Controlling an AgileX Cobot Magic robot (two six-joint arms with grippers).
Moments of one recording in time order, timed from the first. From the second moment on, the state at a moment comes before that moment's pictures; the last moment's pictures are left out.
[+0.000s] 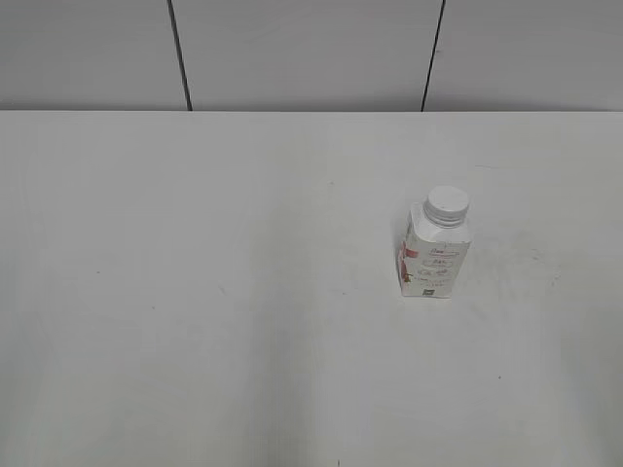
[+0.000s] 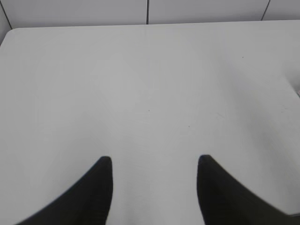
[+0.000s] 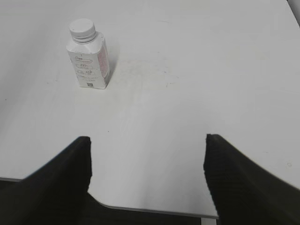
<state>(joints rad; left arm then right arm) 0.00 -0.01 -0.52 -0.05 1.06 0.04 0.02 -0.01 -0.51 0.17 1.10 -0.19</state>
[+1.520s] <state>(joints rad) -0.01 0.24 -0.58 0.01 0.94 0.04 0.02 -0.01 -0.51 0.17 1.10 -0.19</state>
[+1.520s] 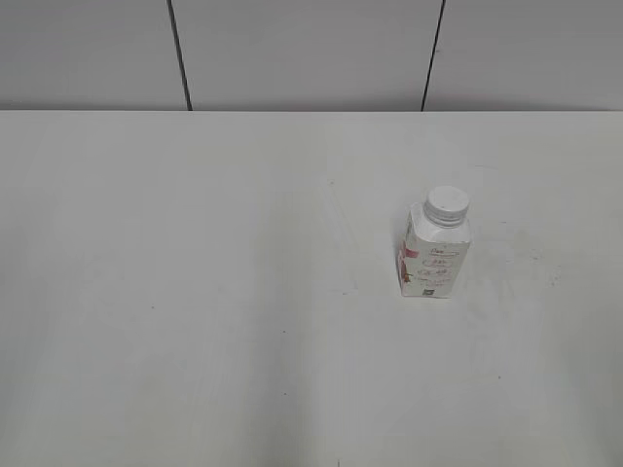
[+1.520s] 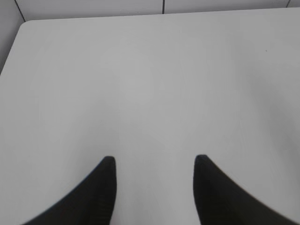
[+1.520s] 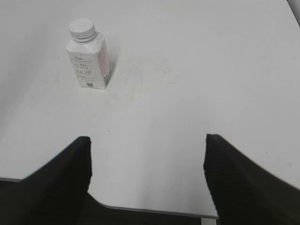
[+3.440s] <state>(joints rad) -0.28 1.28 -0.89 -0.30 0.33 0.40 0.02 -0.01 -0.51 0.17 1.10 -0.19</state>
